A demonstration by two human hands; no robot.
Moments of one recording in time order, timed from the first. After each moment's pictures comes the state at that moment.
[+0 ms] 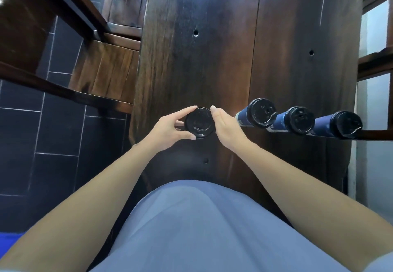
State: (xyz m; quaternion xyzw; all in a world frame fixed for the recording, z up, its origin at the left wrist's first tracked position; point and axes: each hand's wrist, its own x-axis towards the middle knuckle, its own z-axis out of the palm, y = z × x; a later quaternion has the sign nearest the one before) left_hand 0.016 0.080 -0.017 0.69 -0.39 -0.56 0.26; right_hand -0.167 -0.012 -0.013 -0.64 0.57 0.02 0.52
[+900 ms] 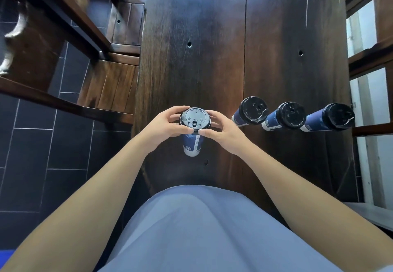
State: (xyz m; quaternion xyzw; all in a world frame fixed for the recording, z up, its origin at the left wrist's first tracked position) left_hand 0.012 0.070 0.015 0.68 -0.32 -0.60 0.29; right_hand -0.197 0.000 0.012 -0.66 0.48 -0.01 0.59
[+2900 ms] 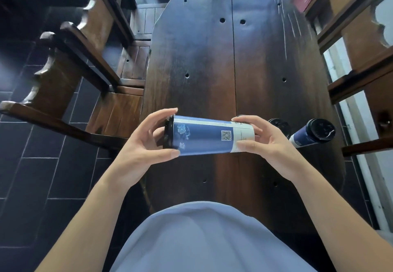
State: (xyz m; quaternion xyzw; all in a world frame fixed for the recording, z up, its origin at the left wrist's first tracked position) left_hand 0.001 0.138 0.144 0.50 -0.38 -0.58 0.53; right_hand -0.289 0.008 0.149 -0.59 0.37 -0.19 0.69
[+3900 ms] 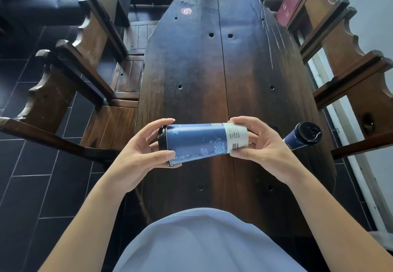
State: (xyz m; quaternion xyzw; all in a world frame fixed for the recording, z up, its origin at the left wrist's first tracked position) left_hand 0.001 0.138 0.154 0.51 -0.33 -0.61 0.50; right_hand -0.295 0.018 0.166 -0.62 0.36 -0.23 0.66
